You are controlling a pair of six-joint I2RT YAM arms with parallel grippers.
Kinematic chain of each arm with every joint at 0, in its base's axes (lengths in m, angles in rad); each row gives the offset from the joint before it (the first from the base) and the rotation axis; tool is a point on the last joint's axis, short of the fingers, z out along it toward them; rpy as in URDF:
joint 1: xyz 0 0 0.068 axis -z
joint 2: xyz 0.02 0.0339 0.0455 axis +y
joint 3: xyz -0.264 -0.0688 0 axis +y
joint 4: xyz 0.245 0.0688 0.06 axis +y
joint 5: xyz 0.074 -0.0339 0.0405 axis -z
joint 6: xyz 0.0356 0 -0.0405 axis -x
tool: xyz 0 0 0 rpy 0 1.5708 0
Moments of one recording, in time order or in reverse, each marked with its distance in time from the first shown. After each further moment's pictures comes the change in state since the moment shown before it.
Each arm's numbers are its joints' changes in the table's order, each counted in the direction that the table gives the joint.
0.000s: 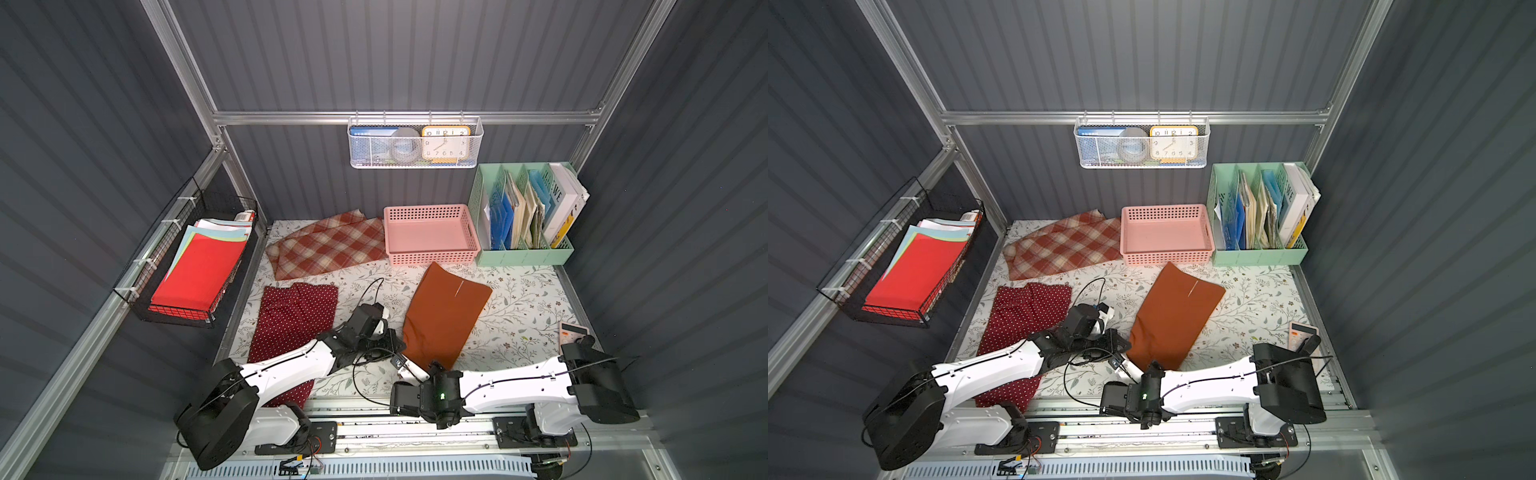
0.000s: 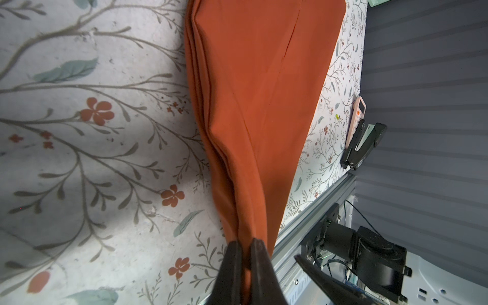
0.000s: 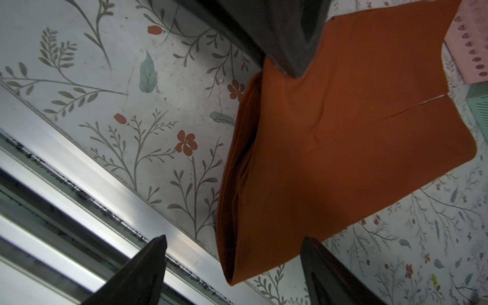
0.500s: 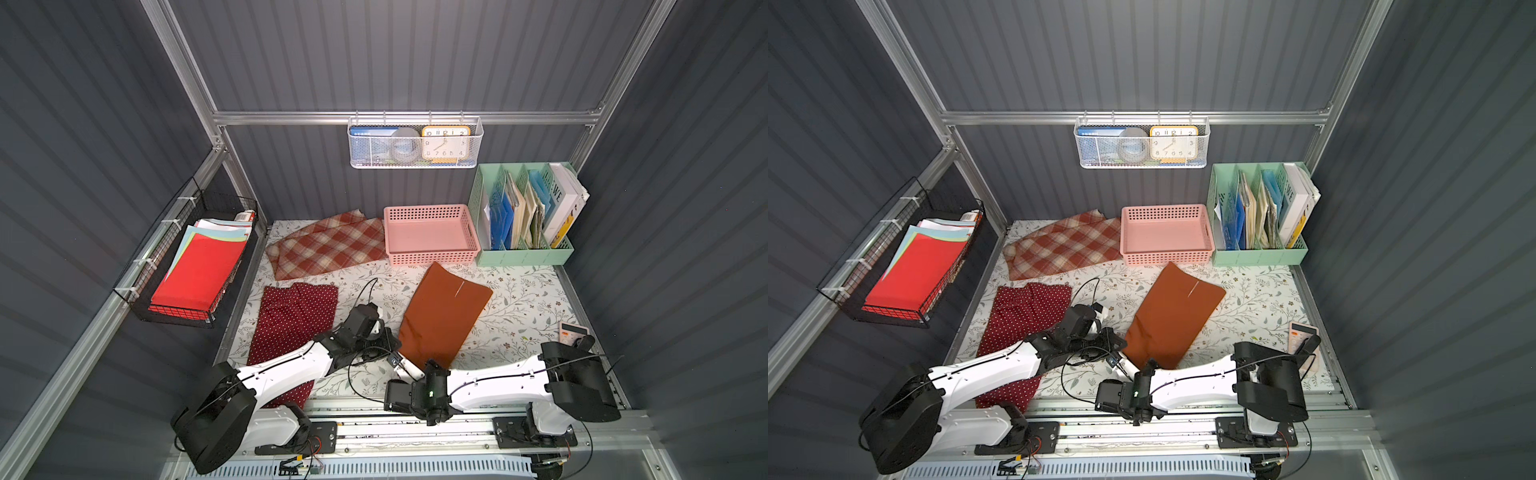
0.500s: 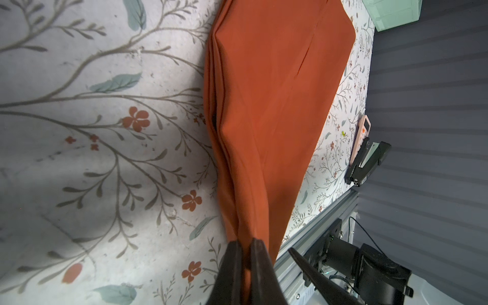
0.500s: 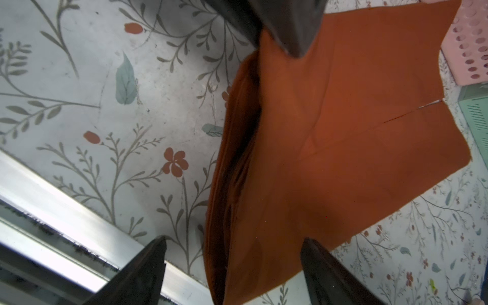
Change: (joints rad) left arm -0.016 -0.021 0.018 0.003 -0.050 0.037; right arm 0.036 0.087 -0.011 -0.051 0.008 0.017
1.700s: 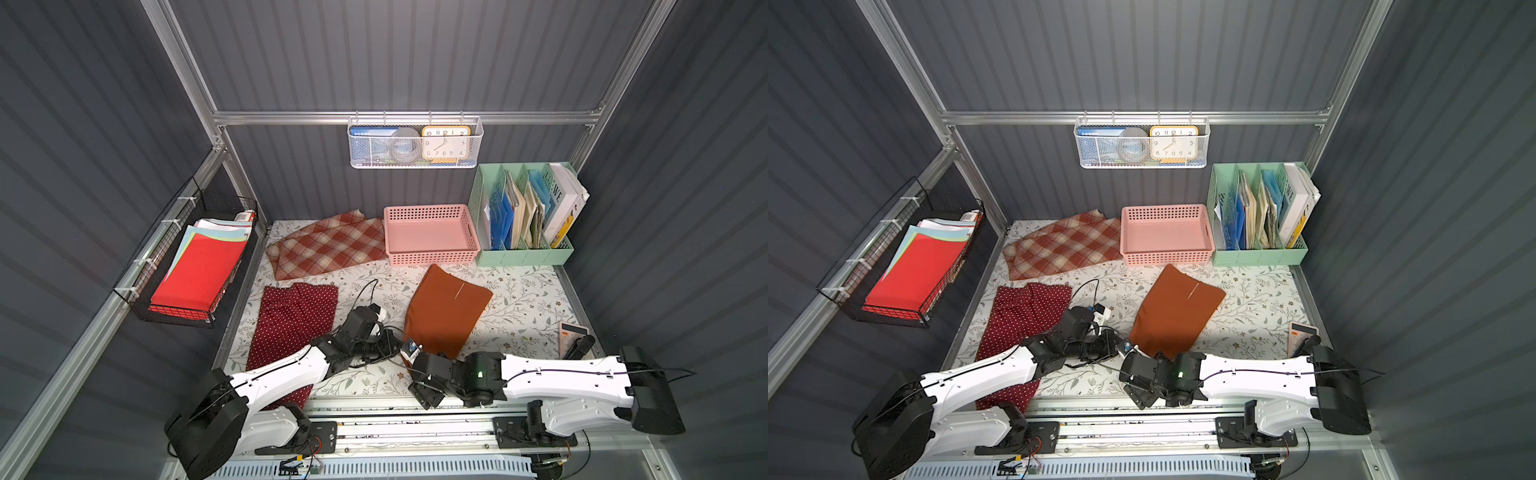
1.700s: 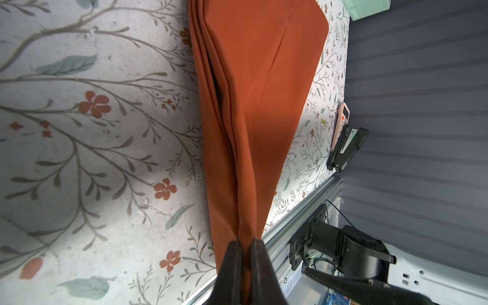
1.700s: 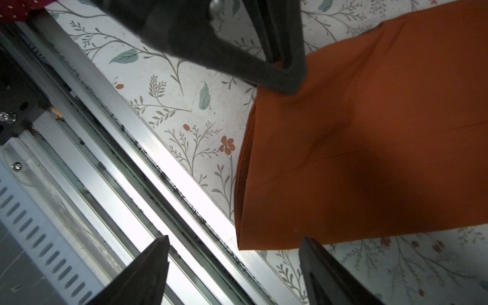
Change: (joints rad) left arm 0.018 -0.047 0.021 -0.036 0.049 0.009; right arm 0.109 -0.359 0.093 -0.039 -0.344 0.121
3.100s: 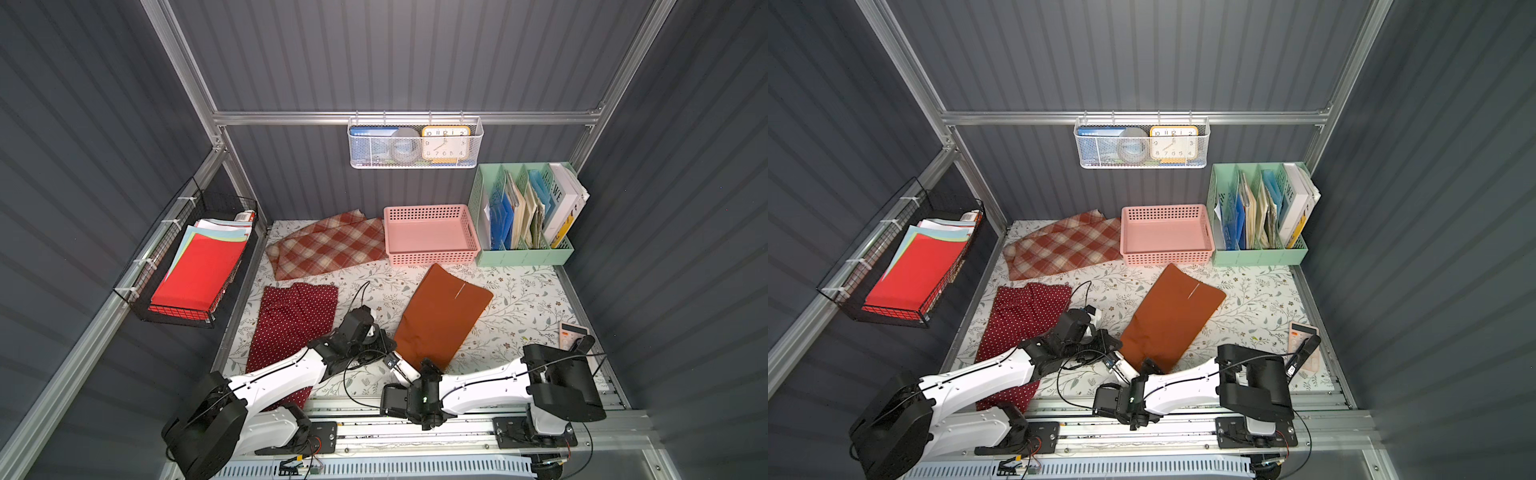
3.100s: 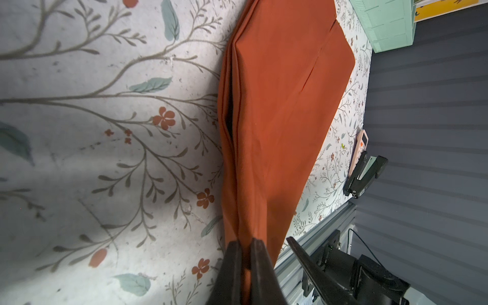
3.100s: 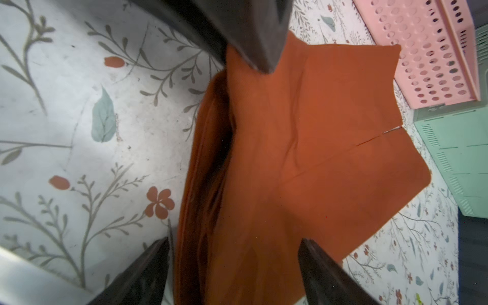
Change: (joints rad) left arm -0.024 -0.022 0.042 0.014 -0.088 0.041; right arm -0.128 0.446 -0.080 -0.065 0.514 -0.114
